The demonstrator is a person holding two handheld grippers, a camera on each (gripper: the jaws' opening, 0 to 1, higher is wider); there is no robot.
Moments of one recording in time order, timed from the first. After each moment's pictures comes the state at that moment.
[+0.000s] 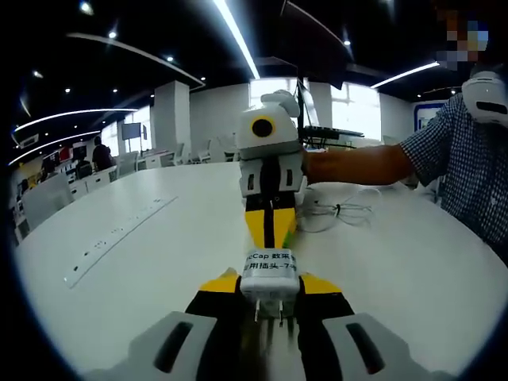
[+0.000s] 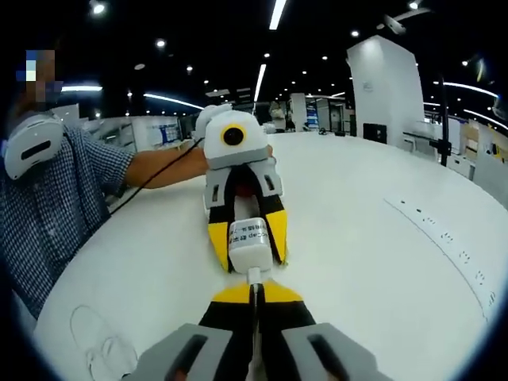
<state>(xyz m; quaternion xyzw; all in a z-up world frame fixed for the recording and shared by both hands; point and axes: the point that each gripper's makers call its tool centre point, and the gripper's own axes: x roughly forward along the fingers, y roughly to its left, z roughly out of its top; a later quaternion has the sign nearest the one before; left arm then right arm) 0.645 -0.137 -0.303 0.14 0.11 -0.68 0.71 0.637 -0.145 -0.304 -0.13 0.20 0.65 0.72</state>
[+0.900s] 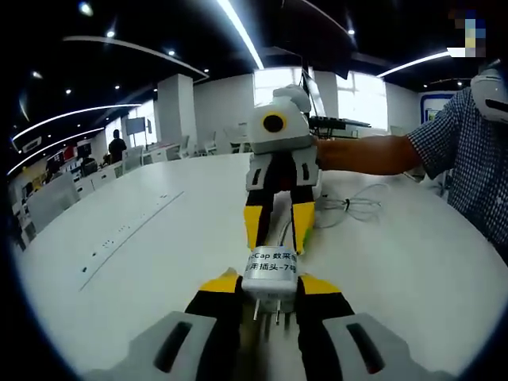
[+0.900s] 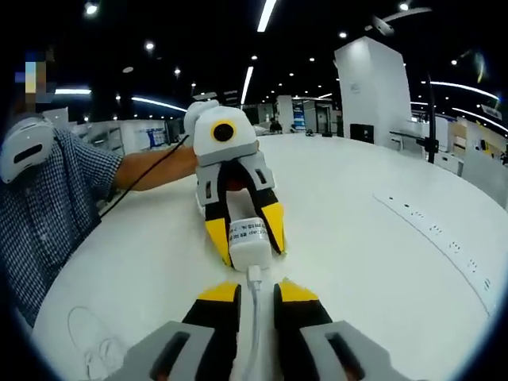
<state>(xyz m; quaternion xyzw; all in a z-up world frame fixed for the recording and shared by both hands) 0.652 -0.132 -0.303 0.16 0.13 -0.66 0.72 0.644 -0.150 -0.309 -0.11 0.21 0.63 0.74</state>
